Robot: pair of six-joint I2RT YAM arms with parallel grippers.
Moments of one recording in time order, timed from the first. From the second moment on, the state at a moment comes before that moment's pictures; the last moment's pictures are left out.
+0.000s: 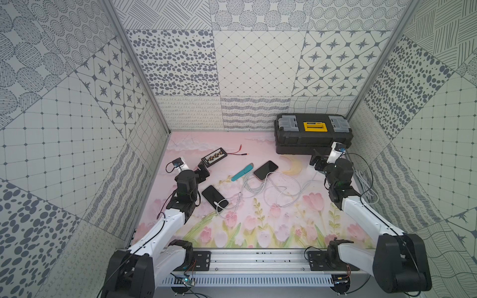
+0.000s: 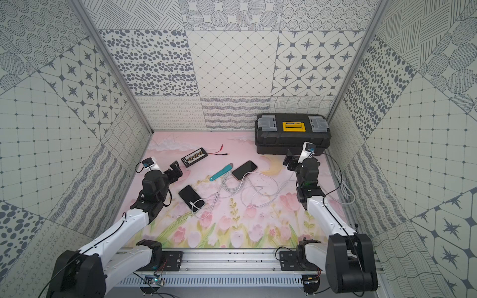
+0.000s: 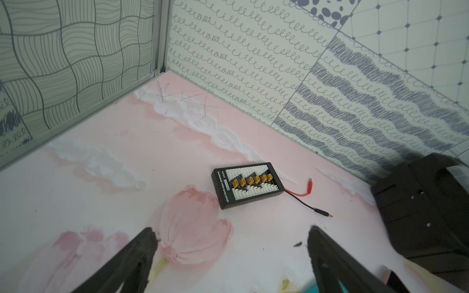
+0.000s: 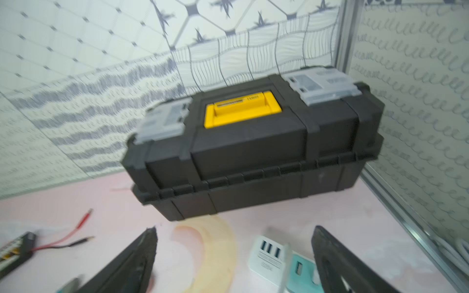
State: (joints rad) left arm -0.09 1.01 0.48 0.20 -0.27 -0.55; right arm 0.09 1.15 0.67 0.32 0.08 0.25
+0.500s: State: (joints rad) left arm -0.07 0.95 0.66 -0.56 0.12 -0.89; right arm 0.86 1.43 1.13 -0.30 -0.20 0.13
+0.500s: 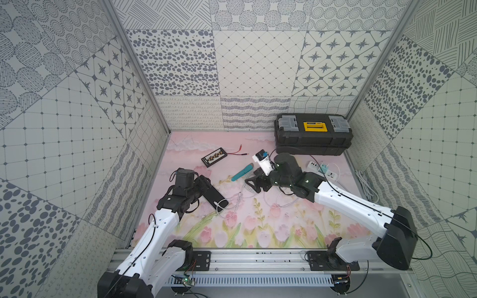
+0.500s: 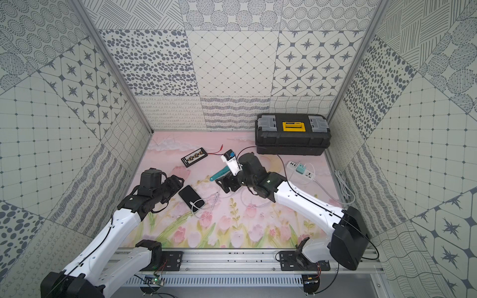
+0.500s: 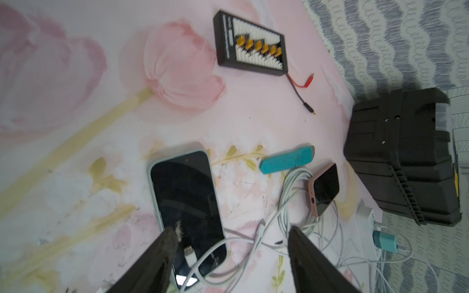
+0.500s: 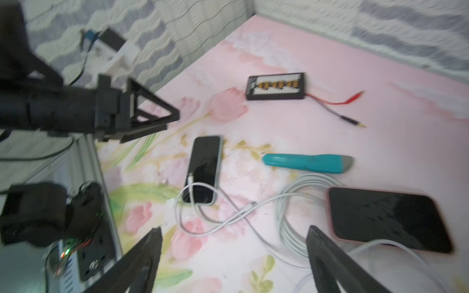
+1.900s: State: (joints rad) left arm -0.30 1.34 0.81 -0.91 0.10 -1.07; right arm 0.65 1.45 1.04 -0.40 -0.26 0.18
